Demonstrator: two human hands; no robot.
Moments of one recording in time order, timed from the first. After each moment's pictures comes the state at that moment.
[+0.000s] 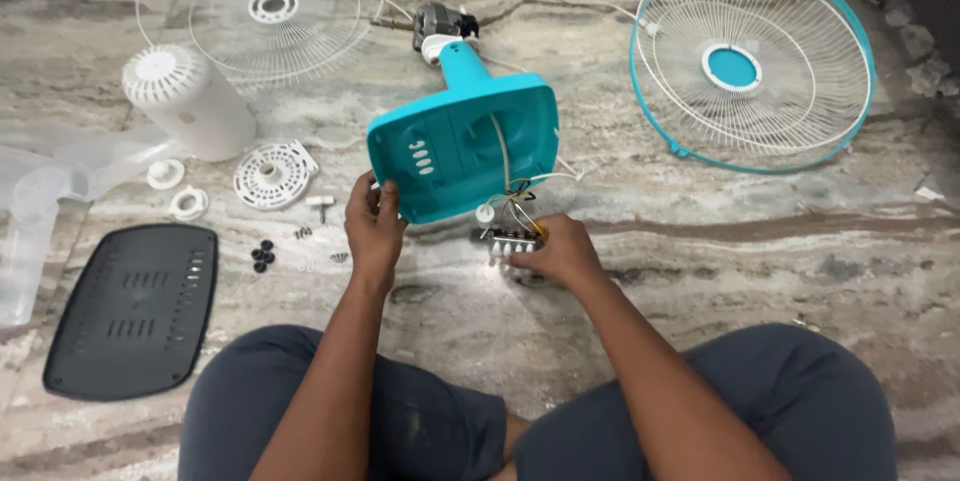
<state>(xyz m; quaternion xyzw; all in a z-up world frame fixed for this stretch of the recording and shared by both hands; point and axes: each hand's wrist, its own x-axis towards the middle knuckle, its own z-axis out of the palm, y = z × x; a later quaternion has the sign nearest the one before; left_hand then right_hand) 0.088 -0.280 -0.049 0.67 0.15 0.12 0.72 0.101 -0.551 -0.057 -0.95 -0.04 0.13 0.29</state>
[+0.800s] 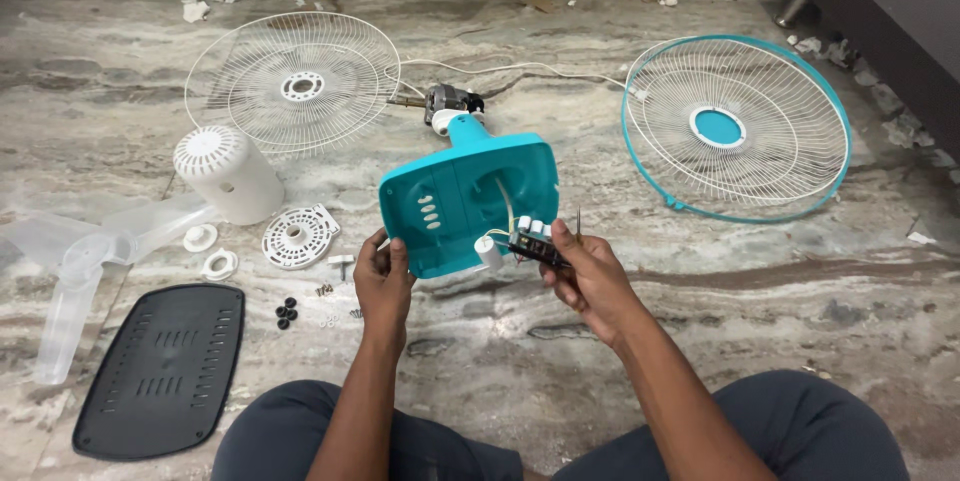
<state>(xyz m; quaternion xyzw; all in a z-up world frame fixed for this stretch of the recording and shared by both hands) 0.074 -0.280 -0.007 0.64 0.20 0.12 0.73 0.077 -0.543 0.058 -0.62 0.05 0.18 0.76</state>
